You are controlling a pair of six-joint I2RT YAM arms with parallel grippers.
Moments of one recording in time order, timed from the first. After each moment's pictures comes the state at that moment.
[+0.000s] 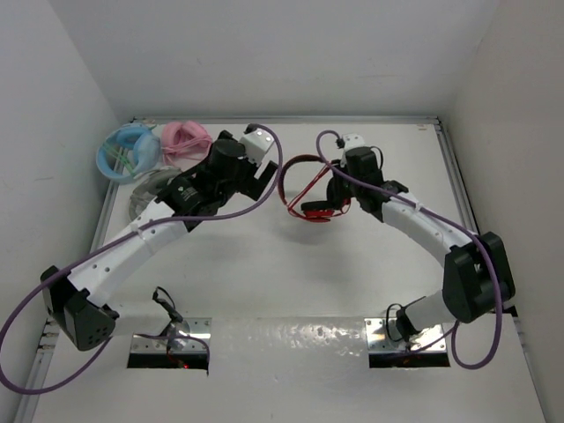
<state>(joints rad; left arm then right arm) -0.69 1.27 1.27 -0.49 -0.34 0.17 0.45 1.46 0.97 -0.15 0.18 0.11</state>
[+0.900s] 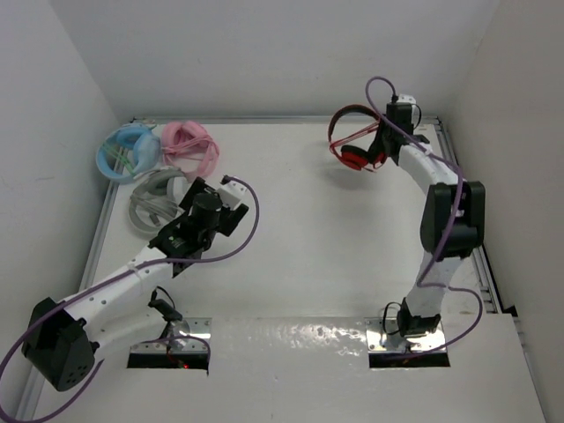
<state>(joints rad) -0.60 1.01 0.64 -0.16 -0.49 0.32 0.07 1.85 1.39 -0.18 0.22 0.20</state>
